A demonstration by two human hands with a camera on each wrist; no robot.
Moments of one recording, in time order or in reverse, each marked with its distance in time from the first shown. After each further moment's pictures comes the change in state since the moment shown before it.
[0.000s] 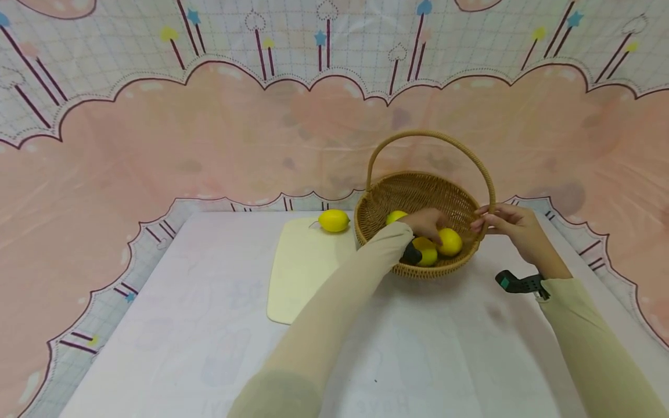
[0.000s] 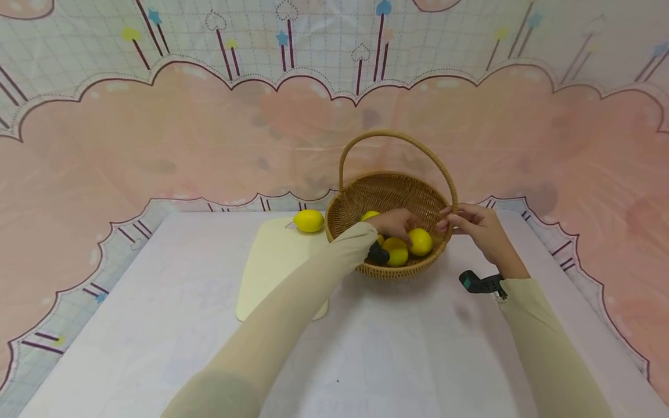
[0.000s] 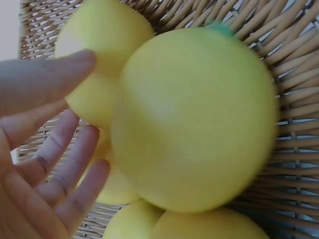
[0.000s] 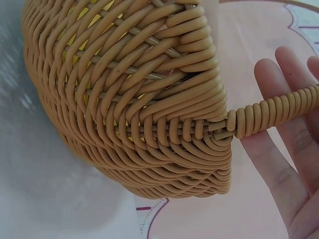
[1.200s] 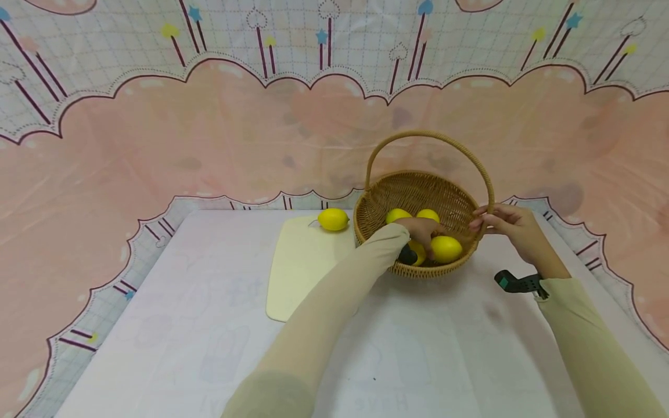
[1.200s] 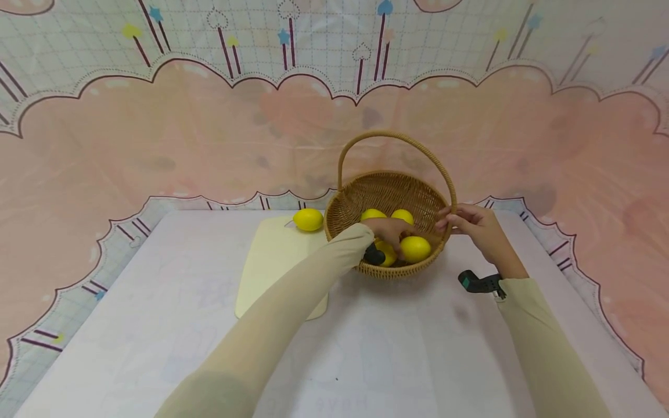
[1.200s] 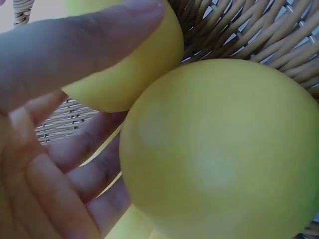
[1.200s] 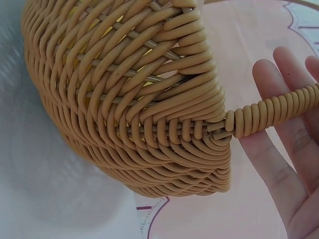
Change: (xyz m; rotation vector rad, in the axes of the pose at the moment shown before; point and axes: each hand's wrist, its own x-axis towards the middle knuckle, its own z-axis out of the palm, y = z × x) left_hand -0.009 -0.002 0.001 0.095 -0.226 -0.032; right_hand -0.001 -0.001 0.000 -0.010 -0.017 -0.002
